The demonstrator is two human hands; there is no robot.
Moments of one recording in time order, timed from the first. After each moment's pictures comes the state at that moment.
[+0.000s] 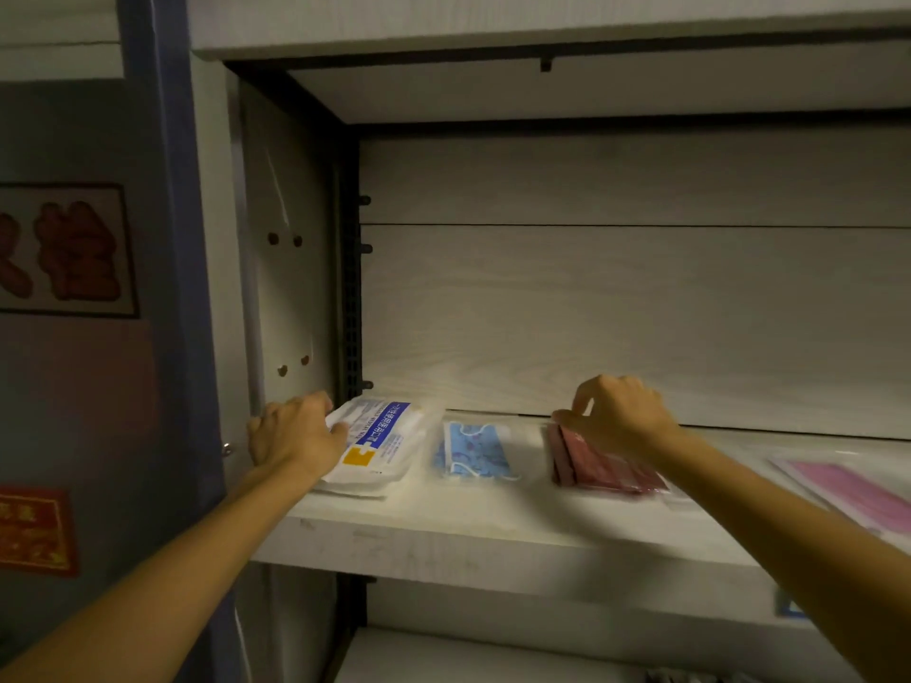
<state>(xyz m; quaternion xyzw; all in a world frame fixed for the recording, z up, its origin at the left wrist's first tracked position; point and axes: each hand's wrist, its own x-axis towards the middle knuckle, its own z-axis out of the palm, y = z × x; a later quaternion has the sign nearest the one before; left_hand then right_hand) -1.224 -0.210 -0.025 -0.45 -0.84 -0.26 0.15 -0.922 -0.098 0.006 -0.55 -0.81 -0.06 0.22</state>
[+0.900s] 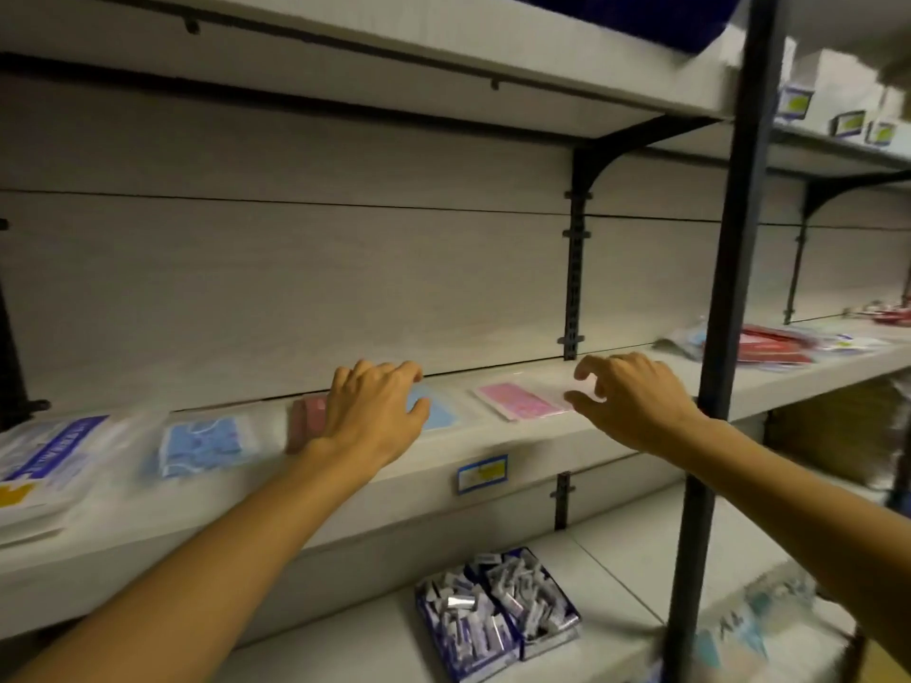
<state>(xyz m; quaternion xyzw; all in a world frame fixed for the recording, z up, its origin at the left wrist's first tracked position) -0.930 -0.182 -0.015 -0.78 -0.53 -0.28 0.17 -0.670 -0.240 -0.001 -0.68 -0.68 -0.19 0.21</state>
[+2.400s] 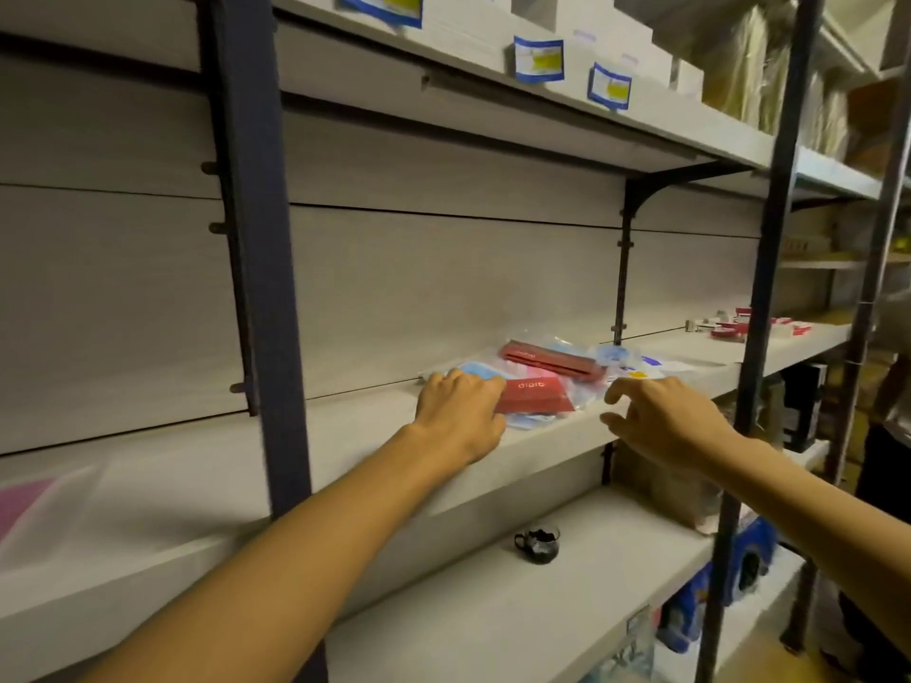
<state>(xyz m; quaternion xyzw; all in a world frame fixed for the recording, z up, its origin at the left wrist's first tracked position) -0.306 -0.071 -0.014 -0.88 -0.39 -0.20 0.18 -0.099 -0.169 -0.013 -0.76 -0.61 -0.17 0.16</state>
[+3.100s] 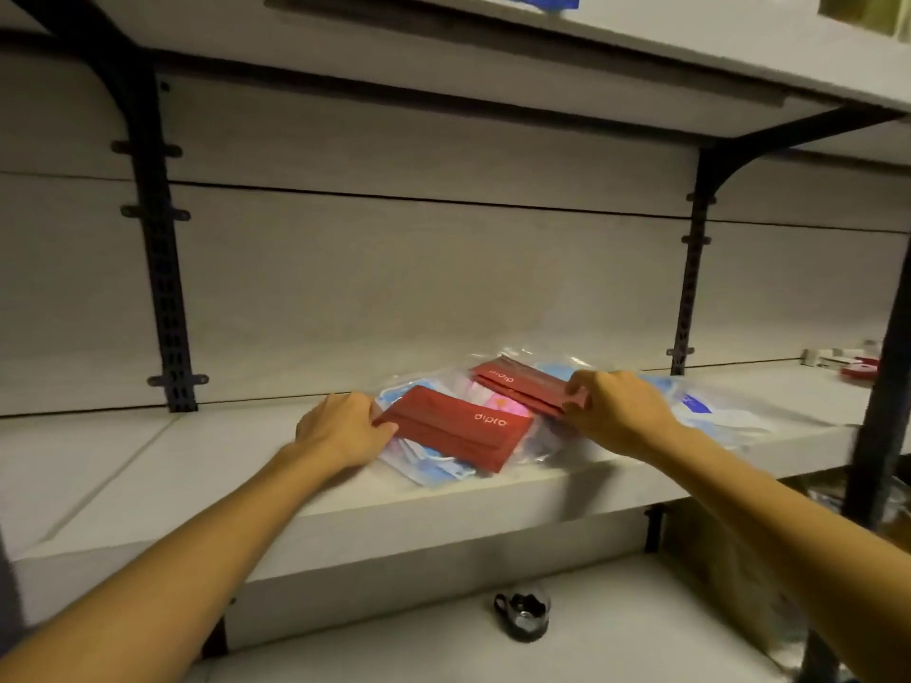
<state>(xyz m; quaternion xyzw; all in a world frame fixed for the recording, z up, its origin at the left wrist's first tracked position) -0.228 0.043 -0.042 -0.69 -0.69 -0.21 0.03 0.072 0.014 -0.018 -0.67 -0.71 -0.13 0.20</state>
